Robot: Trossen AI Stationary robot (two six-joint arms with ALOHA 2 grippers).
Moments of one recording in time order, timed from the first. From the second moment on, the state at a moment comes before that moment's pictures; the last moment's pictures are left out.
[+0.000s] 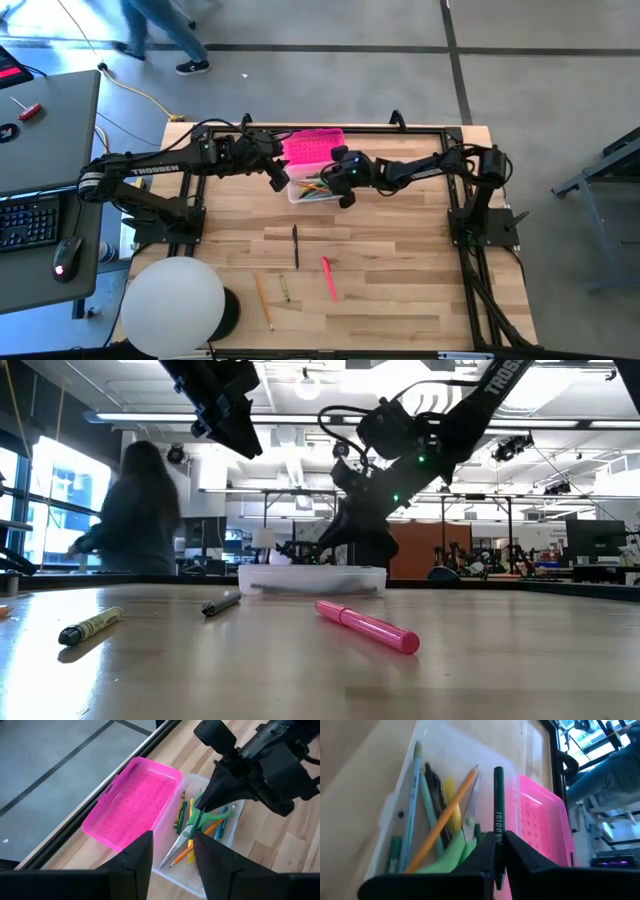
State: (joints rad) left arm 0.24 1.23 1.08 -0.57 -0.33 -0.20; right arm -0.27 1.81 0.94 0.31 0.08 -0.77
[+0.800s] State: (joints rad) left arm 0.24 1.23 1.08 -0.60 -0.29 -0.24; right arm 0.00 1.73 0.95 0.29 0.02 -0.60
